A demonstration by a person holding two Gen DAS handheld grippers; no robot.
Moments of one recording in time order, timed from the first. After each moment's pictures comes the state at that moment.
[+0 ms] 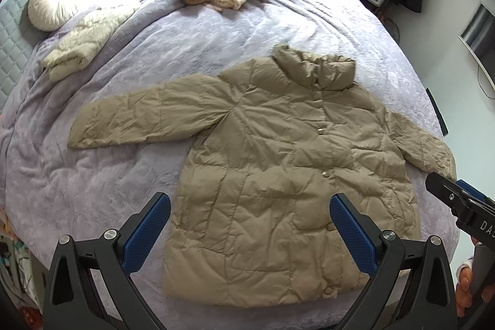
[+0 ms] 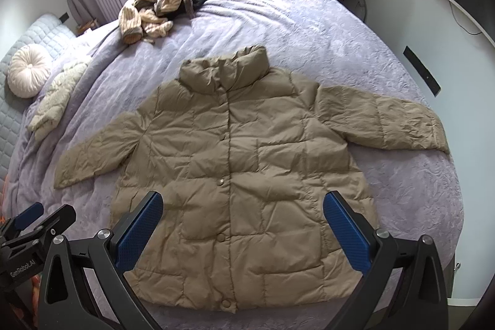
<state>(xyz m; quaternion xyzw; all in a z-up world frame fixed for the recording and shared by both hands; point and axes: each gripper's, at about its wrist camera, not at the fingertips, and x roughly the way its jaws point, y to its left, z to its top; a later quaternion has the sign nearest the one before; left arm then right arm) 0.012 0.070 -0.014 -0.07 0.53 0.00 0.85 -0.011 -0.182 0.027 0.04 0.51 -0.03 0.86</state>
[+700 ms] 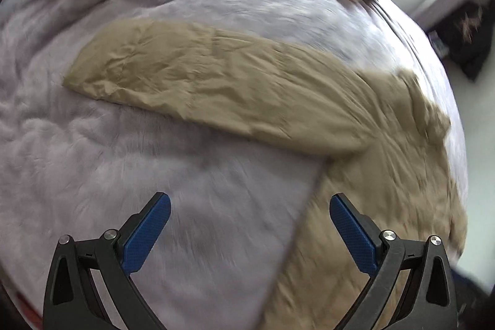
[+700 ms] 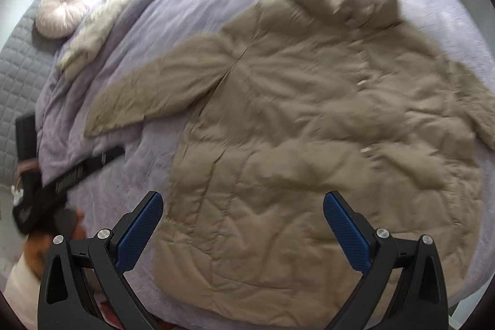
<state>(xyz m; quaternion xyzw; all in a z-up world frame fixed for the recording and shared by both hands) 0.086 0.288 -0.197 -0.25 0.54 0.07 0.80 0.045 -0.022 -0.097 0.04 0.62 0.10 0.77</state>
